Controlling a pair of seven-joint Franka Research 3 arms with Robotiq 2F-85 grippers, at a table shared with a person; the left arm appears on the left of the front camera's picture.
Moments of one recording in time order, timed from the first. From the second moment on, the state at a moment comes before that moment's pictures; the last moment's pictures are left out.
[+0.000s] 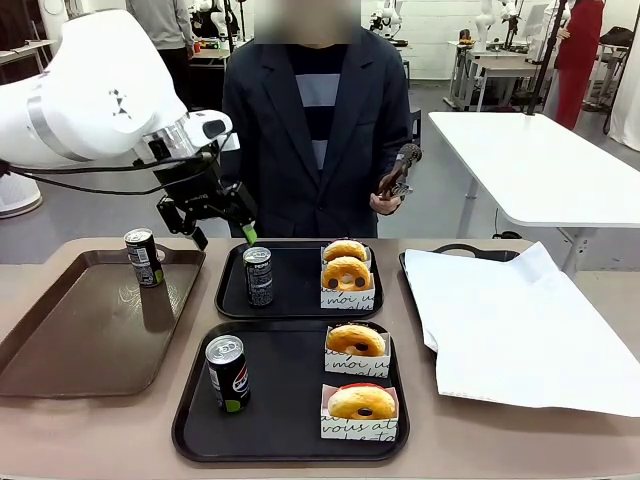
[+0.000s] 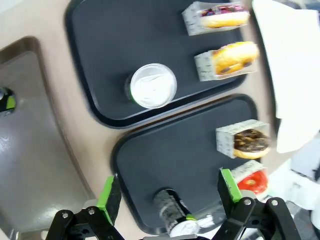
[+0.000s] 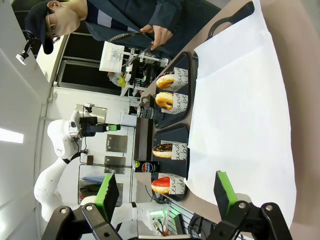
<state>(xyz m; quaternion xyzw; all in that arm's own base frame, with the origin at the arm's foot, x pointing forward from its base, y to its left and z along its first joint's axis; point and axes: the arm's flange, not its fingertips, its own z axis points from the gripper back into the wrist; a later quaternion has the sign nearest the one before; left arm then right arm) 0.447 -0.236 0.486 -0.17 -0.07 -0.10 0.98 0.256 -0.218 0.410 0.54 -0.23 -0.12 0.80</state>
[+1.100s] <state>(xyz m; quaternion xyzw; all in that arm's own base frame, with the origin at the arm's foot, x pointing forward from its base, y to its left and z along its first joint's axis) 0.392 0.010 0.445 -0.55 -0.06 -0.02 0.83 0.256 -0.219 0.410 0.54 -0.23 -0.12 0.80</state>
